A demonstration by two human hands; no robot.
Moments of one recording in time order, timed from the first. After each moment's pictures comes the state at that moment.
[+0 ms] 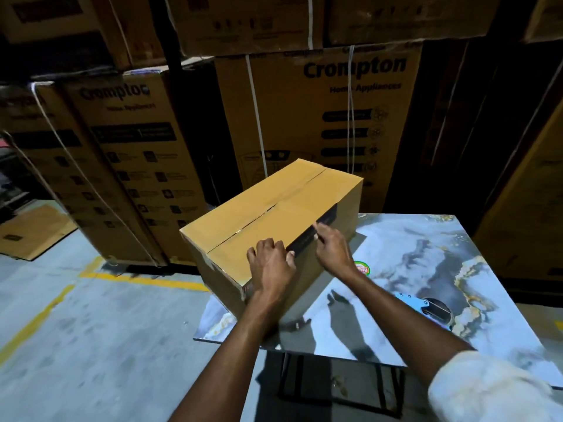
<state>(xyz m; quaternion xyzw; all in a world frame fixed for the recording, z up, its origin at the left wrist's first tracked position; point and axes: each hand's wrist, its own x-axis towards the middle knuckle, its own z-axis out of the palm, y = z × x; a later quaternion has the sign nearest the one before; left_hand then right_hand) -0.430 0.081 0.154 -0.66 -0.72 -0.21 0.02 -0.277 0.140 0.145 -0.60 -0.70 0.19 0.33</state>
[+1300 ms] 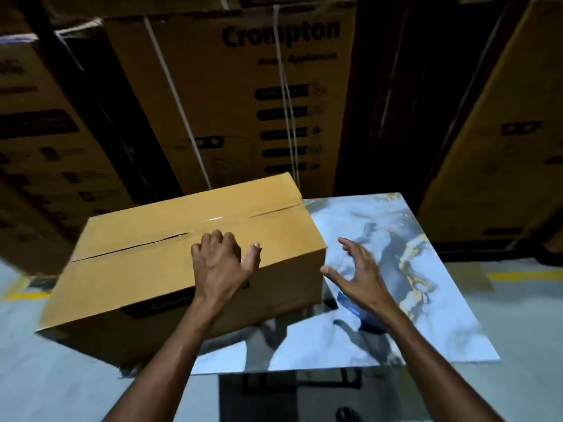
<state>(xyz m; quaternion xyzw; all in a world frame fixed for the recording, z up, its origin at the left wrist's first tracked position) -0.380 0.141 0.152 -0.69 -0.69 -0.19 0.08 -0.079 0.109 0.083 -0.64 -0.65 0.21 0.36</state>
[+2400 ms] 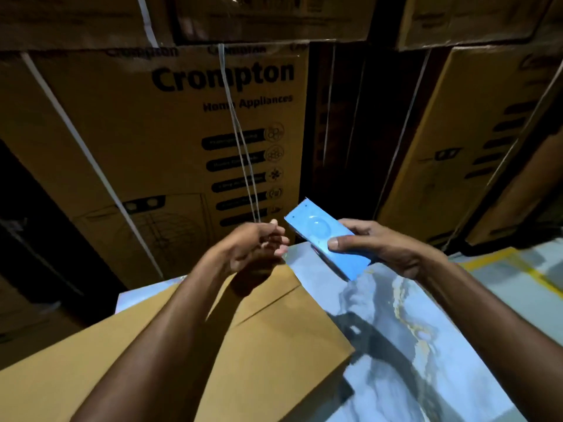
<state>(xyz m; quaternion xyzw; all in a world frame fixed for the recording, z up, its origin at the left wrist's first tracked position) -0.300 0.405 0.238 -0.49 -0.43 -0.21 -0.73 -0.072 0.252 0.289 -0.59 -0.51 0.52 0.36</state>
